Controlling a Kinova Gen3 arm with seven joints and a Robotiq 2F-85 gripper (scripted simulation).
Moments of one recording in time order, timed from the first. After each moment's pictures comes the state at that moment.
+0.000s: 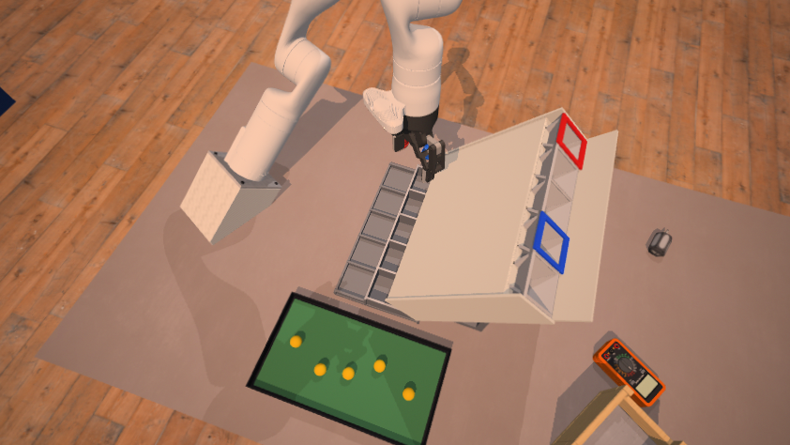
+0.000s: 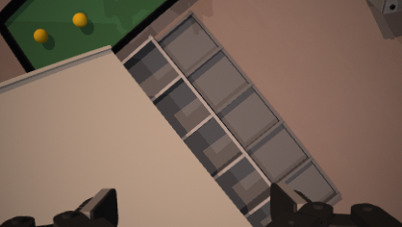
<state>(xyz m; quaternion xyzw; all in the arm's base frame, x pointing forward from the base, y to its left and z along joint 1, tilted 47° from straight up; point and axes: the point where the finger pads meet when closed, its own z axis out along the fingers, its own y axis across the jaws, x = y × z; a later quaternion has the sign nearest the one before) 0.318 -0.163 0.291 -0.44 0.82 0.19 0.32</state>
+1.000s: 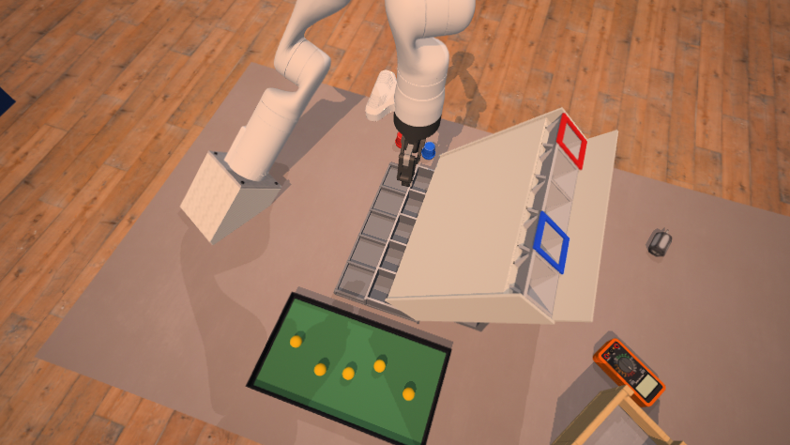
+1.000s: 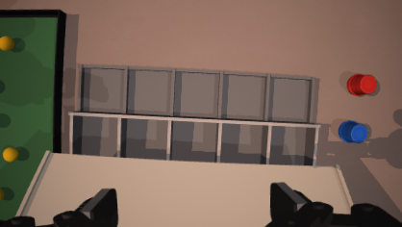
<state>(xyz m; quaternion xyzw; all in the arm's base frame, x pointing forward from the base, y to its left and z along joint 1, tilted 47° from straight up) 0.318 -0.164 0.291 -0.09 0.91 0.35 0.19</state>
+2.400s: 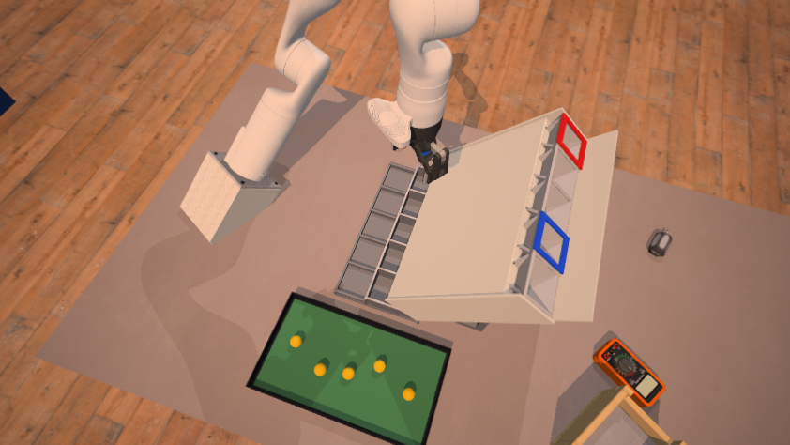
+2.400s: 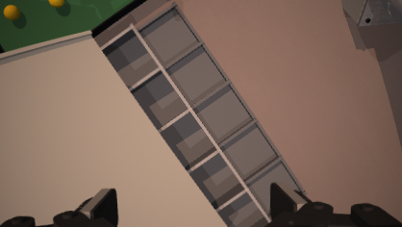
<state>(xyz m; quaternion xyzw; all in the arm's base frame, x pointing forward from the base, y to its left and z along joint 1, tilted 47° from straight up) 0.318 -0.164 0.291 -0.48 0.78 0.25 0.32</state>
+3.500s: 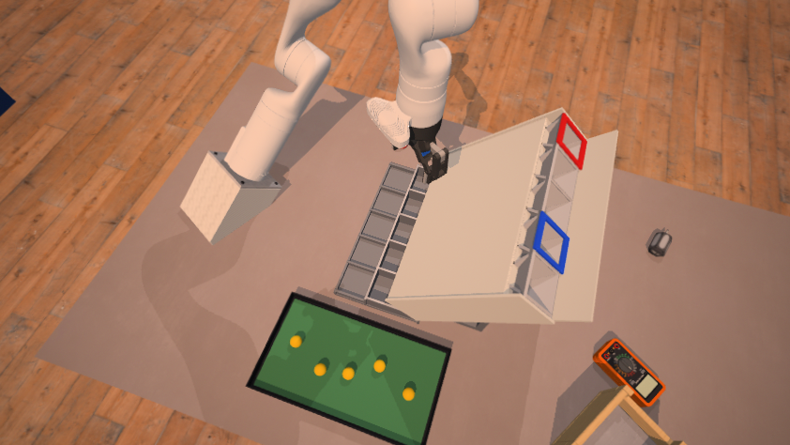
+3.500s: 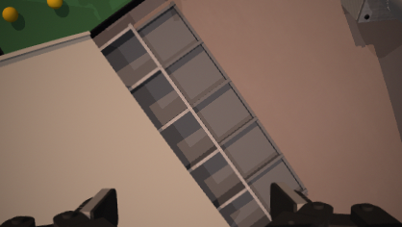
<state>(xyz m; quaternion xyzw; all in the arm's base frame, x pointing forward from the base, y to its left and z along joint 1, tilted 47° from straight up) 0.318 -0.164 0.292 -0.48 0.78 0.25 0.32</state>
